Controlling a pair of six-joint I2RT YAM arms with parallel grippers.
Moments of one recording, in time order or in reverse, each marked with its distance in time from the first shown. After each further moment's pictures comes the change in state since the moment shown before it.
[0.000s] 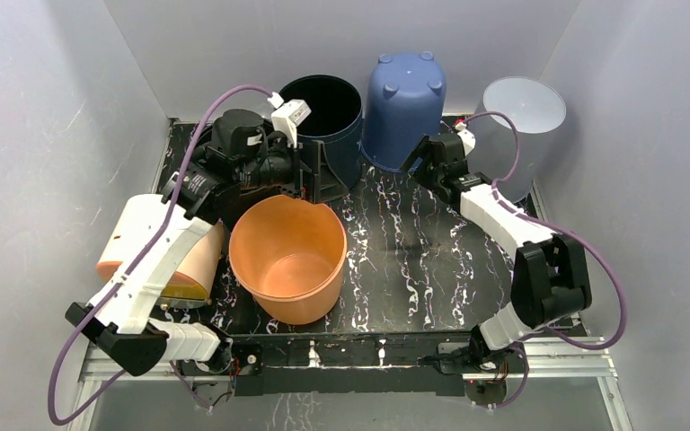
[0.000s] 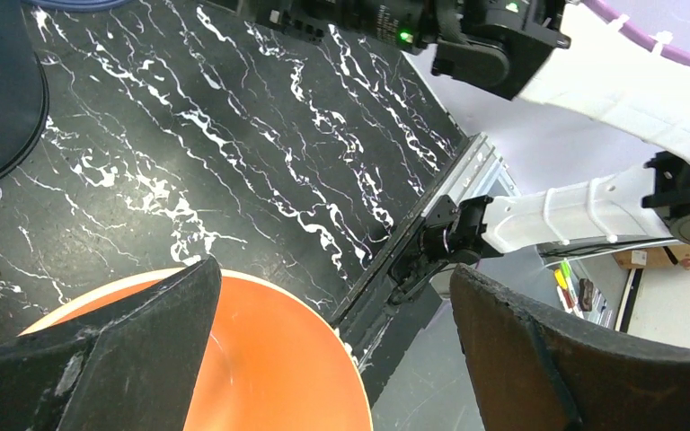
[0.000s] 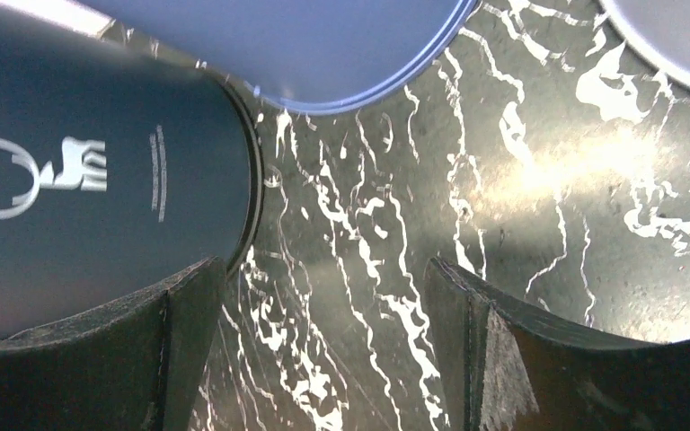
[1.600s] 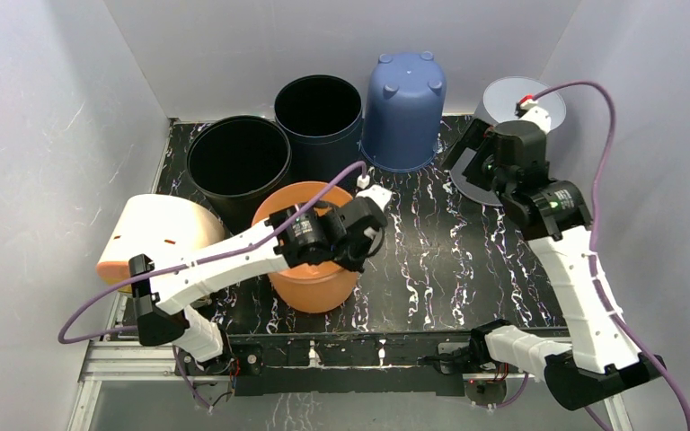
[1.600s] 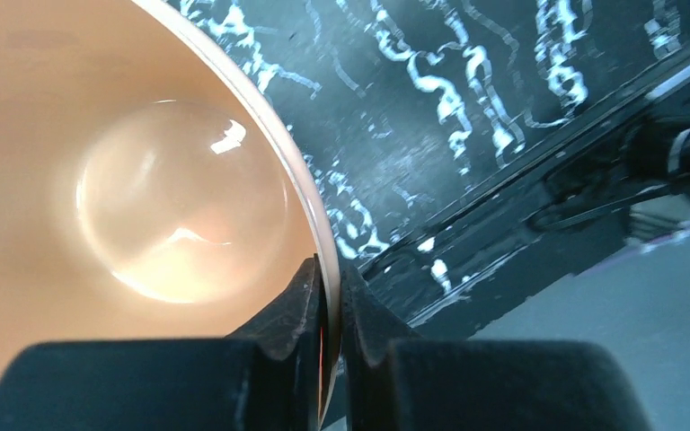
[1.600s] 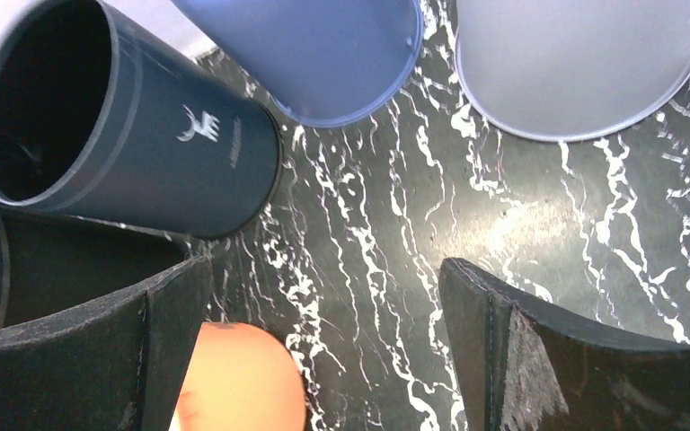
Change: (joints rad) left arm -0.645 0.218 -0.016 -0.323 -0.797 -0.185; right arm 0.022 -0.448 0.316 -0.667 0.097 -0.150
